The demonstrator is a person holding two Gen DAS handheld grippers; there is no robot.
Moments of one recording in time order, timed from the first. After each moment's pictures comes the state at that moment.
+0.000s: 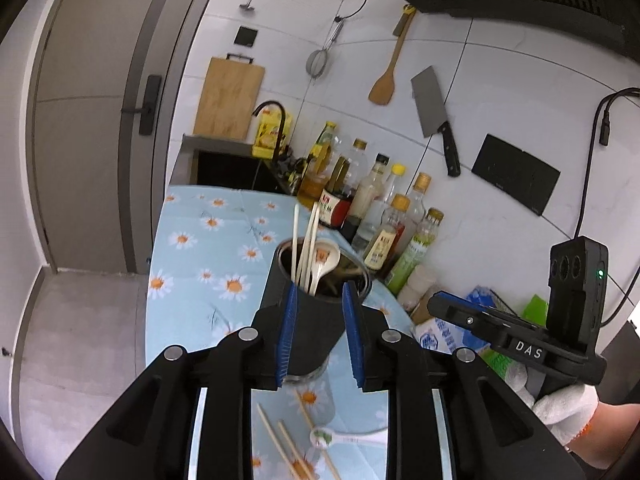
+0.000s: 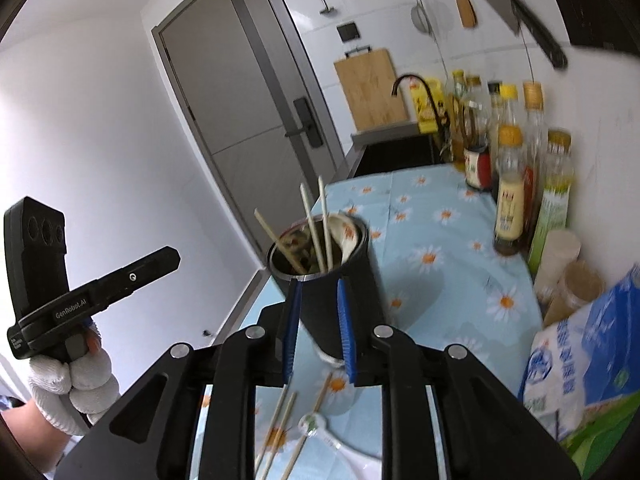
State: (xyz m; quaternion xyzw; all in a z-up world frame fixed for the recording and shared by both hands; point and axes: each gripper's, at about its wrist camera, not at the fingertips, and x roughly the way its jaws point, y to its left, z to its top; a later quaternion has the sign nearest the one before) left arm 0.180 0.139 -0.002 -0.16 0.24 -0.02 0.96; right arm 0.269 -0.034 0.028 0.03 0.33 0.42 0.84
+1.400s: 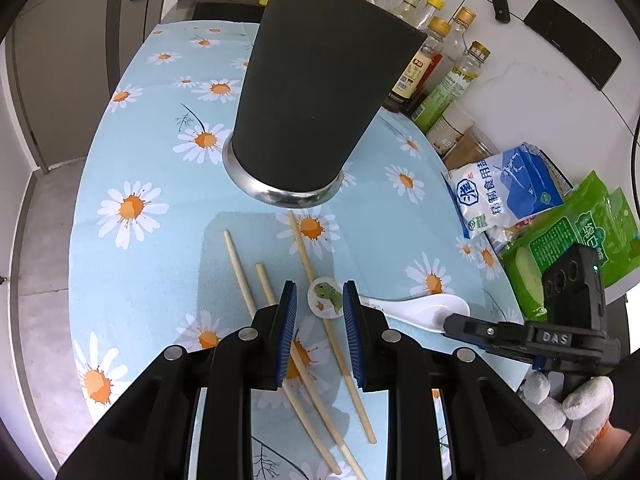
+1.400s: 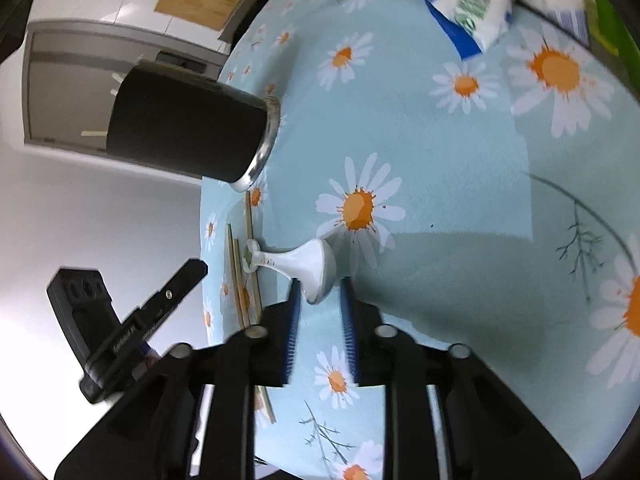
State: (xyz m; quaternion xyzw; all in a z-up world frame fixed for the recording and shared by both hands) left arm 0.203 0.103 -0.141 -0.18 0.47 -0.05 0.86; right arm 0.240 -0.124 -0.146 0.27 0.61 0.29 0.68
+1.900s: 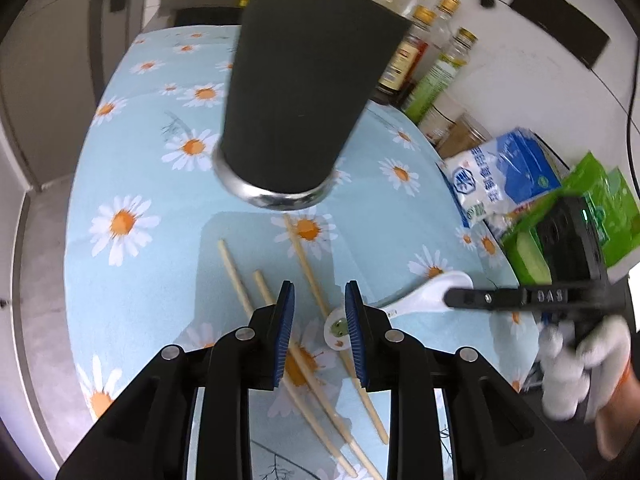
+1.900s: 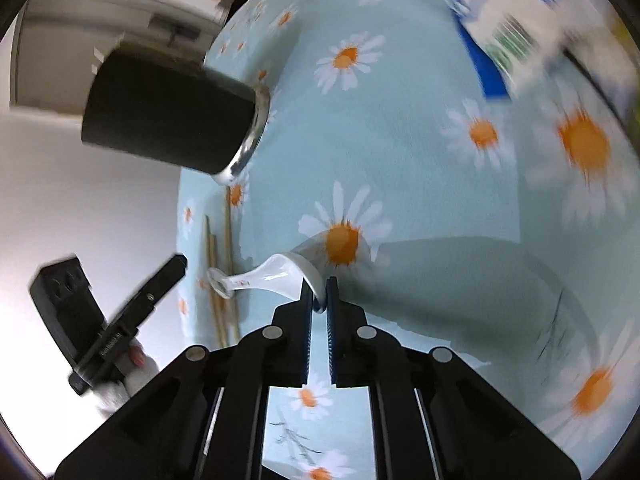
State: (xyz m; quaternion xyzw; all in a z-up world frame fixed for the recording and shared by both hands) left arm 0.211 0.094 -0.142 -0.14 0.47 -0.08 0.87; right arm 0.276 -0.110 -0.137 0.16 0.65 0.31 0.68
